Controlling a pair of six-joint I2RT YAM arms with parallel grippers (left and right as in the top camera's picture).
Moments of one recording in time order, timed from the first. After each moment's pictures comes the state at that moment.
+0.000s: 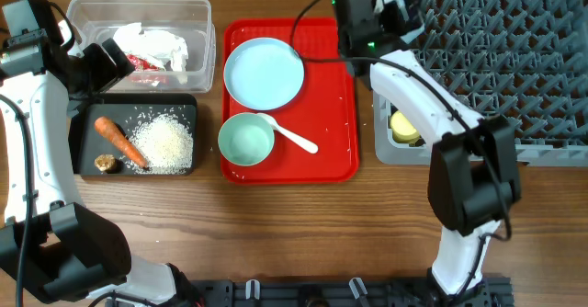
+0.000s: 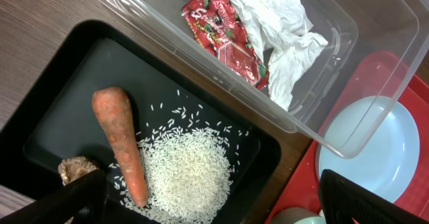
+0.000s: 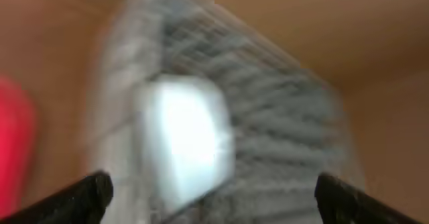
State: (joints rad) left arm 0.33 1.71 1.60 -1.05 0.12 -0.31; right arm 0.41 2.02 1.59 -0.37 0.75 -0.23
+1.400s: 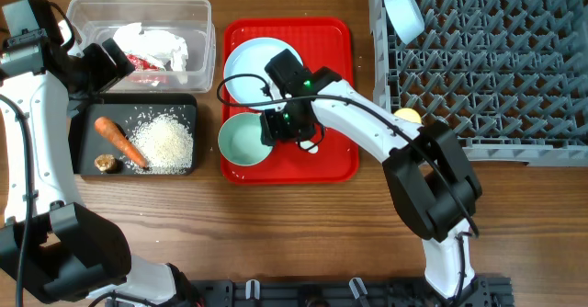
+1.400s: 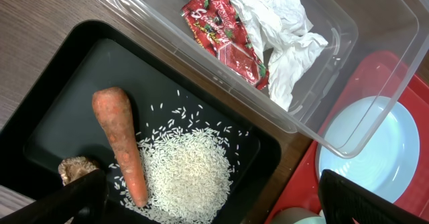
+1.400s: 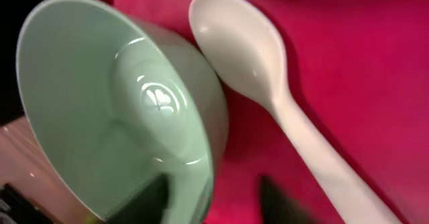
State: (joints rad) left arm 0.33 1.71 1.60 -1.06 0.12 -0.31; right arm 0.65 2.11 1.56 -0.79 -0.37 0.40
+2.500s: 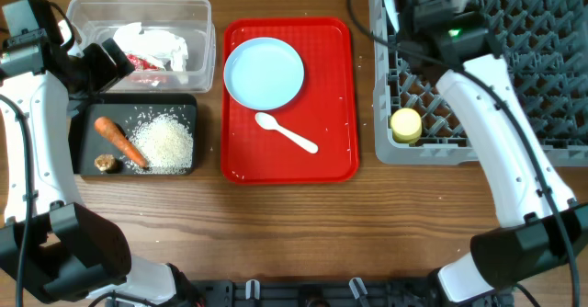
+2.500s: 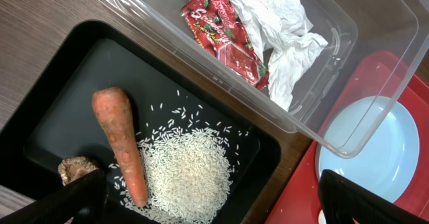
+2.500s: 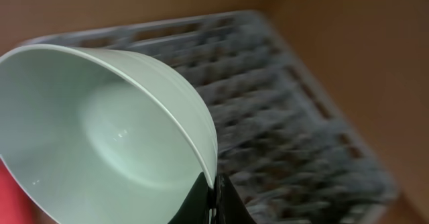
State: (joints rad) left arm 0.33 1.71 1.60 -1.06 0.12 -0.31; right arm 0.30 1.72 1.77 -0.93 0.87 0.38
